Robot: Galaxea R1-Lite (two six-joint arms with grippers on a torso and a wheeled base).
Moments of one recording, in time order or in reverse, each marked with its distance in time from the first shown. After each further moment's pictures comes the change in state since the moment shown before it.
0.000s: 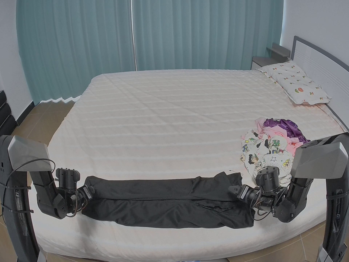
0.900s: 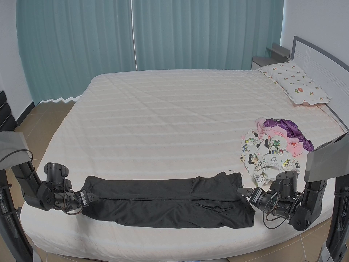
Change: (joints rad) left arm 0.052 -0.159 -0.003 0.377 -0.356 0.185; right arm -0.032 -0.063 0.241 -0.246 0.108 0.070
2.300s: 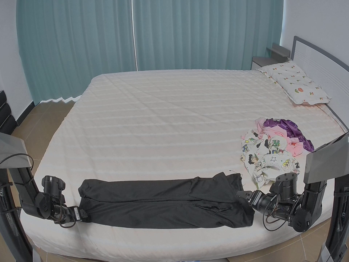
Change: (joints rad) left arm 0.066 0.001 0.120 0.003 0.180 0.082; right arm 0.005 0.006 0.016 -0.002 0.014 0.003
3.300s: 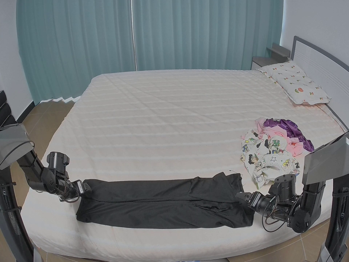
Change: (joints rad) left arm -0.004 0.076 -0.398 0.256 -0.035 -0.093; right arm 0.007 0.015 0.000 -0.001 -0.001 0.001
